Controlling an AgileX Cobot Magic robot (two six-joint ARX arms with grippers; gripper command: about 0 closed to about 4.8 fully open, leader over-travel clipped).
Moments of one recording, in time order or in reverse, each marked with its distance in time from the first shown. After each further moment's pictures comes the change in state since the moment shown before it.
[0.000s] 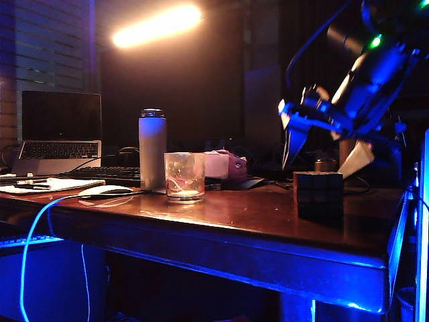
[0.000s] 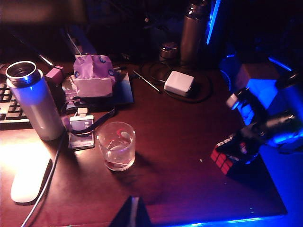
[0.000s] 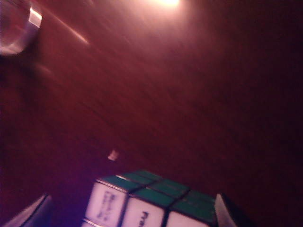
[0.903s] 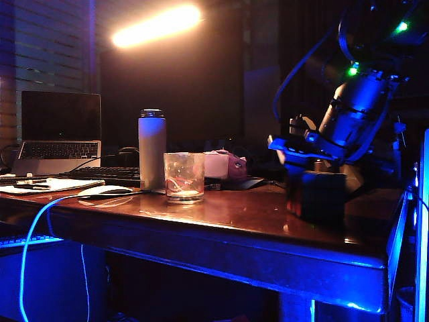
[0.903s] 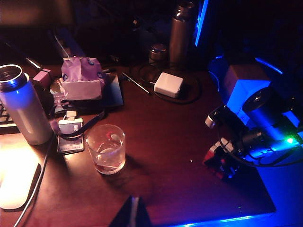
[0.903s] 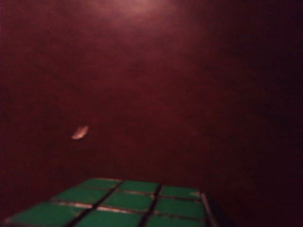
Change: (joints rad) left arm 0.000 0.000 0.000 0.001 0.042 0.000; right arm 0.062 0.091 0.005 -0.029 0.093 0.000
